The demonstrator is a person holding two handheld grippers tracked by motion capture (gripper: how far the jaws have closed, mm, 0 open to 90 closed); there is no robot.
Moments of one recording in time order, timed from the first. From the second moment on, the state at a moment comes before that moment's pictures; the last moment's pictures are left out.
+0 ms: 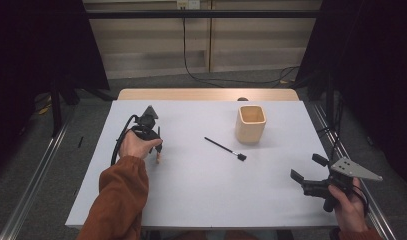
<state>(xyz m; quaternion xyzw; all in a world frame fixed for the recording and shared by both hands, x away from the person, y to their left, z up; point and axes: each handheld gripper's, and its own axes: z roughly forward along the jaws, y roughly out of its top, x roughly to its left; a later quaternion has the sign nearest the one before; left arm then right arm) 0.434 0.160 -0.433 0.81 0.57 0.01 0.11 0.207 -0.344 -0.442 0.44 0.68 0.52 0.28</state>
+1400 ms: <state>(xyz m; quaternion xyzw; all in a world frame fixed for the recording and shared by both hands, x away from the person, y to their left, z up) 0.439 0.133 -0.445 0.84 0.54 0.02 0.06 0.207 -0.343 -0.443 0.44 0.68 0.52 0.28</state>
